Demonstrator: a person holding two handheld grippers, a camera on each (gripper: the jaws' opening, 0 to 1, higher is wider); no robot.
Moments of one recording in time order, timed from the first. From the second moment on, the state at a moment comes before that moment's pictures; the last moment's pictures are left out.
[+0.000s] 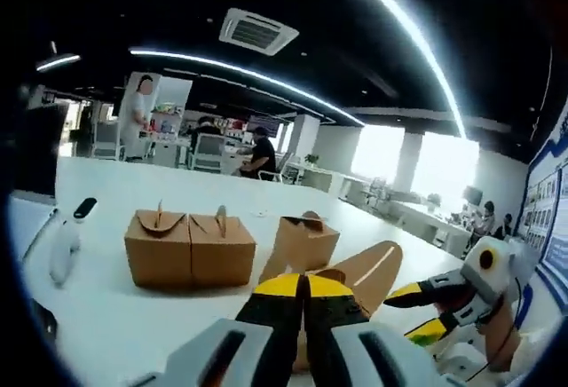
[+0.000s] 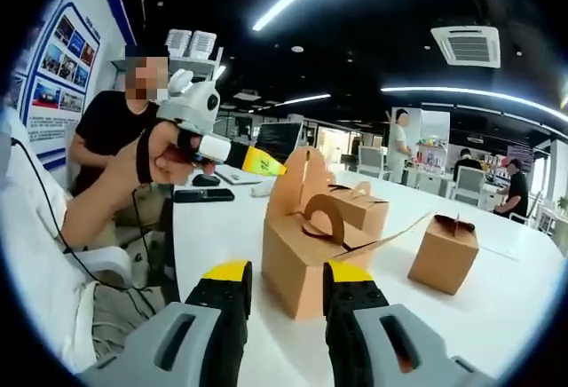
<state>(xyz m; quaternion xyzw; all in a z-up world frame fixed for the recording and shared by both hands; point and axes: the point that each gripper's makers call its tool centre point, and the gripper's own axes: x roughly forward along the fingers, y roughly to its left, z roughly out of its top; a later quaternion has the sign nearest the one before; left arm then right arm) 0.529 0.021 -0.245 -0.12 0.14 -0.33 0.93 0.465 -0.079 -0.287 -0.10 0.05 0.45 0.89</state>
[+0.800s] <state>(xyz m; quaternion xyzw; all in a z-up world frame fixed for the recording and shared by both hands) 0.528 0.051 -0.257 -0.19 0.13 -0.32 0.92 0.468 -0.076 -0.288 -0.10 0.05 0.45 0.89</state>
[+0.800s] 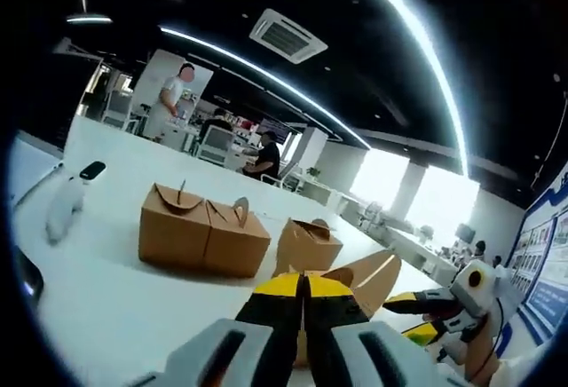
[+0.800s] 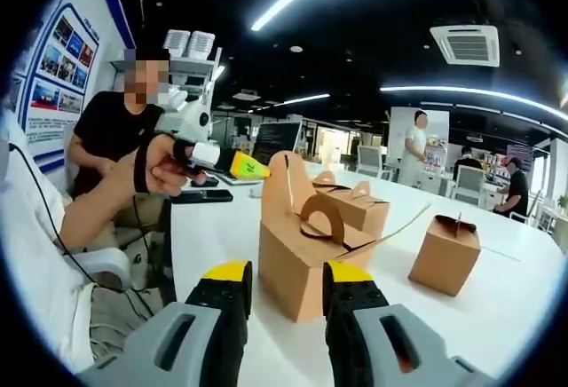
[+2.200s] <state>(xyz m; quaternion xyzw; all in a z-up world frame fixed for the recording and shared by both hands) 0.527 0.071 -0.309 -0.40 0.18 -0.33 0.84 0.470 -0.075 -0.291 -0.10 0.06 0.45 0.89</state>
